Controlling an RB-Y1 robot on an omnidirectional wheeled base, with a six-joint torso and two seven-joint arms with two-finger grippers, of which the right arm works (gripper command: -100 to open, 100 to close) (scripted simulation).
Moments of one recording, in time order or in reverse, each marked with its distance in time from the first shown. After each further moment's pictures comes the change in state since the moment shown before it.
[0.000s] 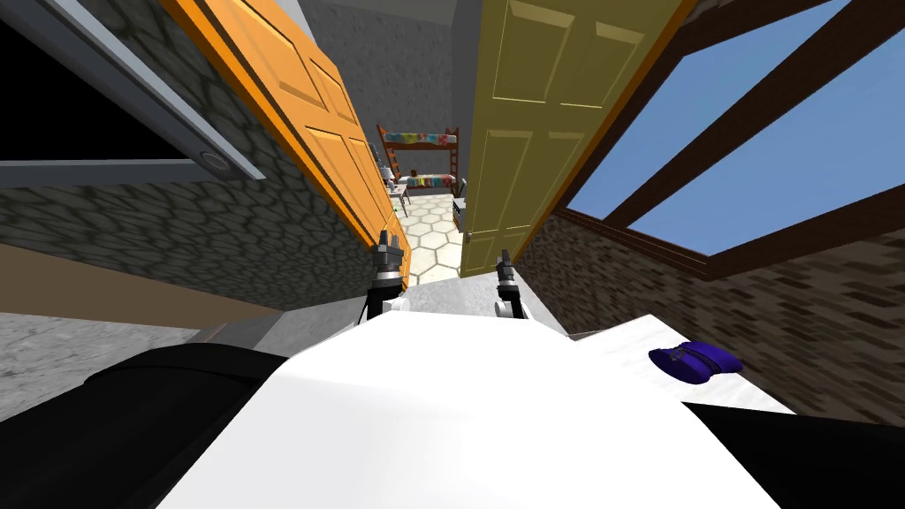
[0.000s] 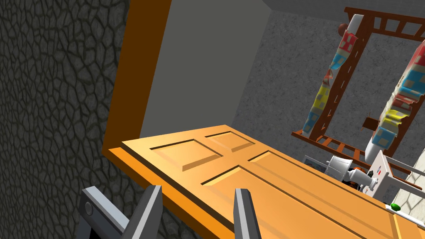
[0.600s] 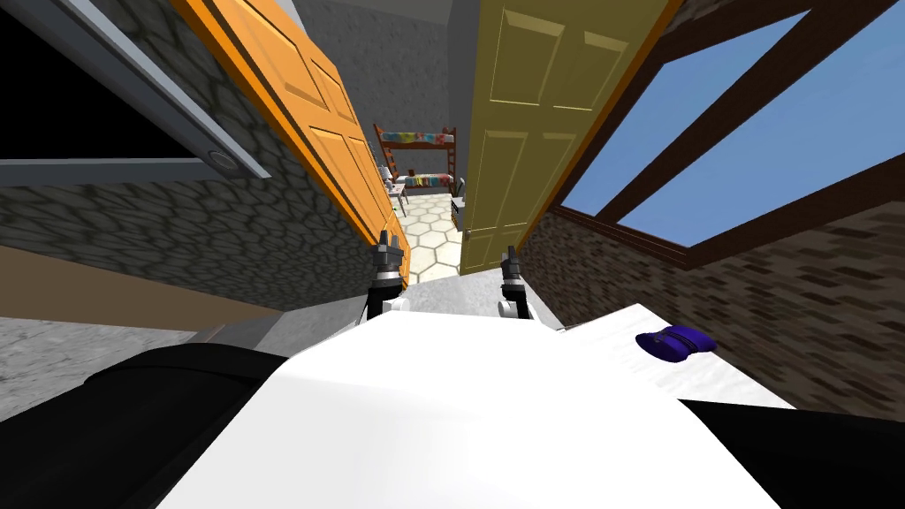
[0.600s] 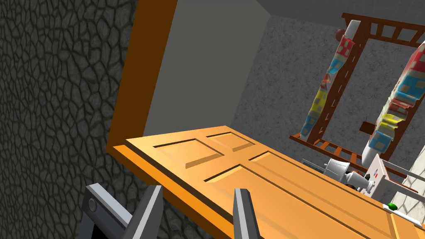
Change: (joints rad) arm 0.056 -0.004 -0.009 -0.154 0.001 0.031 0.005
